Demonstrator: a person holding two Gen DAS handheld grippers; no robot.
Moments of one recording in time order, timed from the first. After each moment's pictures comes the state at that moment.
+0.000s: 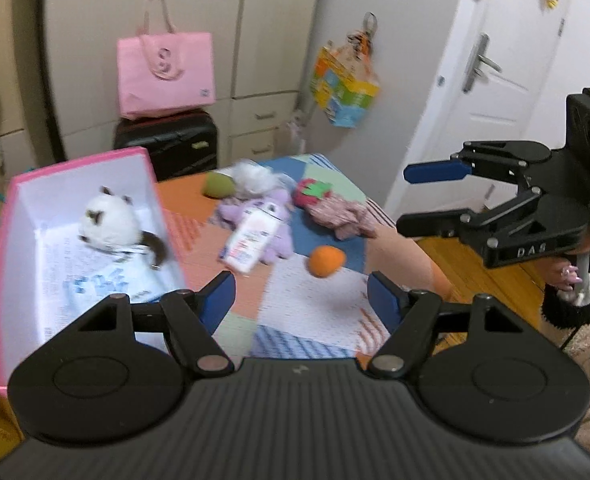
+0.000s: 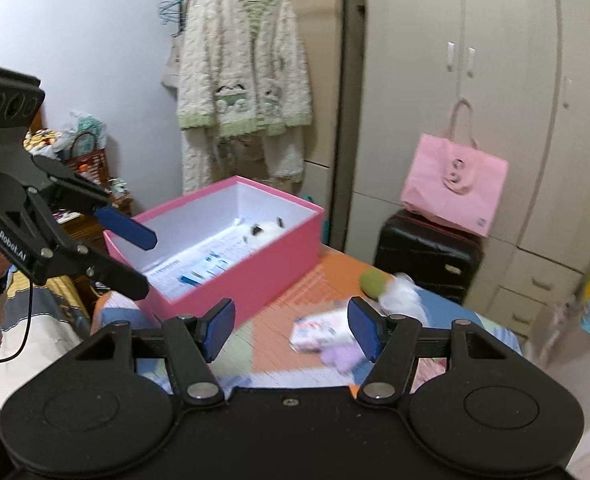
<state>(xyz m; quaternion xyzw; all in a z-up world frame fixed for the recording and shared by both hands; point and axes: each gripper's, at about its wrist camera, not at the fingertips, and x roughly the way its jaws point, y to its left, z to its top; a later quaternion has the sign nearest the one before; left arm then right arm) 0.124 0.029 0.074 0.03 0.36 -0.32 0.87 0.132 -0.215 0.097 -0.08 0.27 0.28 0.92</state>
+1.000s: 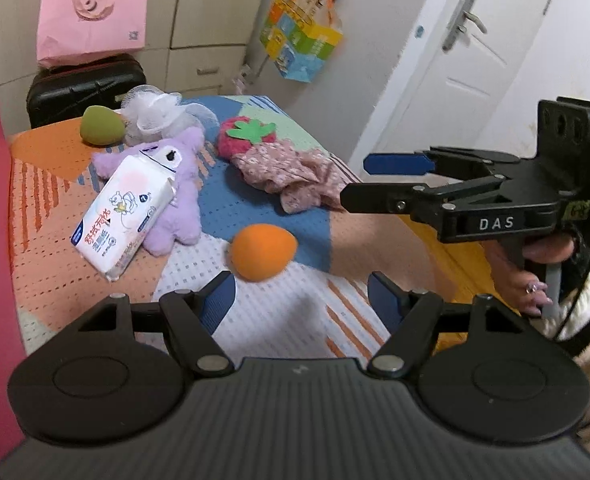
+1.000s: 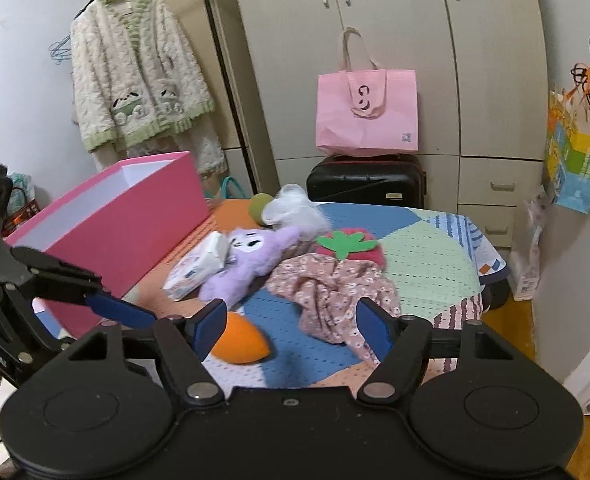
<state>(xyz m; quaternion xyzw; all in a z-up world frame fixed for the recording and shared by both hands) 0.194 -0.077 -0.055 0.00 0.39 -0.38 0.84 0.186 -0.311 -0.038 0.06 0.29 0.19 0.93</state>
